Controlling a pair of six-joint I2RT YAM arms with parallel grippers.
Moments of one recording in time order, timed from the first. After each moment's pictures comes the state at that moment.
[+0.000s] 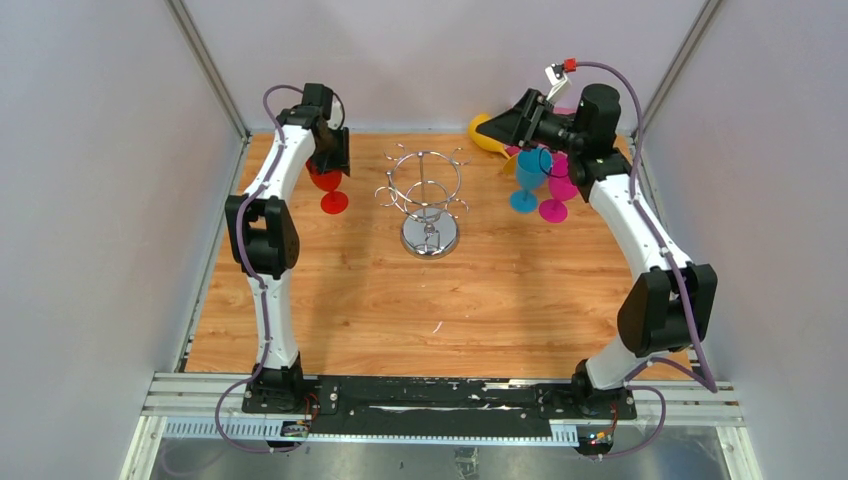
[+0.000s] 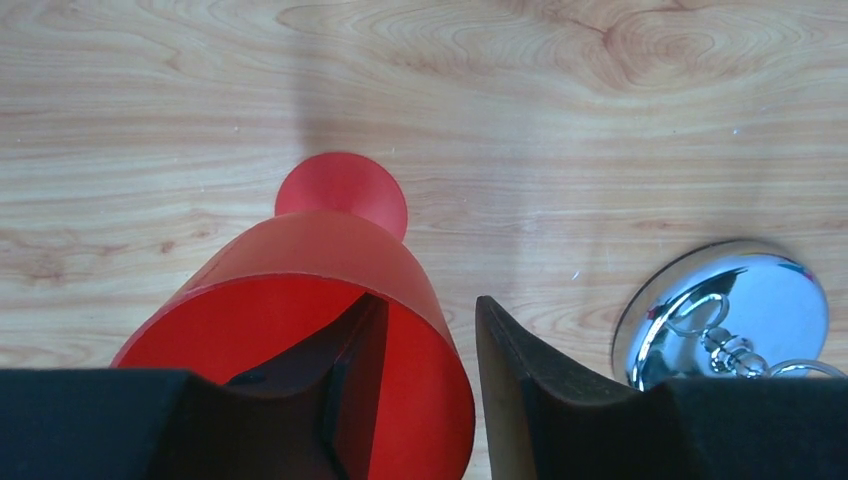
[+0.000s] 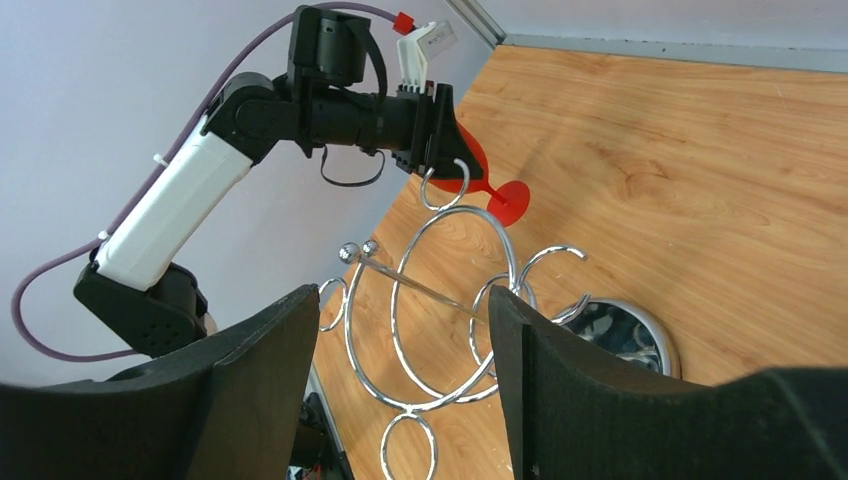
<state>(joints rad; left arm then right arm) -0.10 2.18 2.10 -0.95 0.05 -0.16 0.16 1.56 1.45 0.08 -0.83 0.70</state>
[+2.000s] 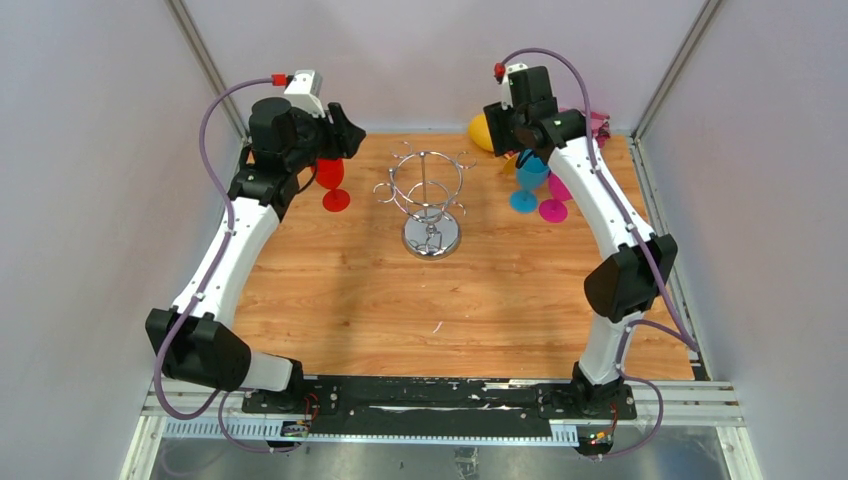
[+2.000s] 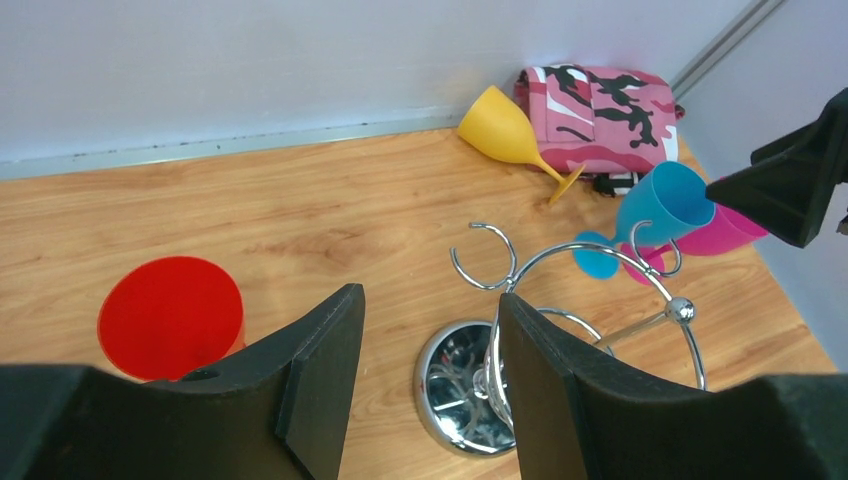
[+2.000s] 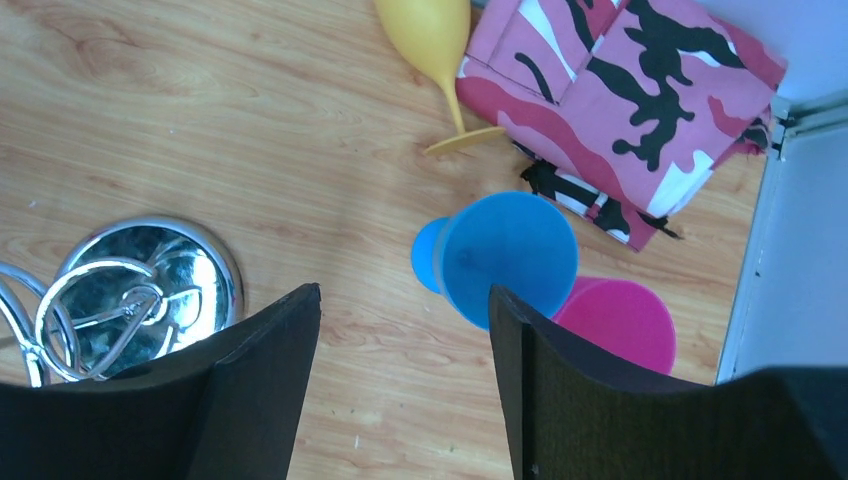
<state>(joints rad) -0.19 1.38 1.39 -0.20 0.26 -0.24 0.38 1.87 2.03 -0.81 0.19 -0.07</state>
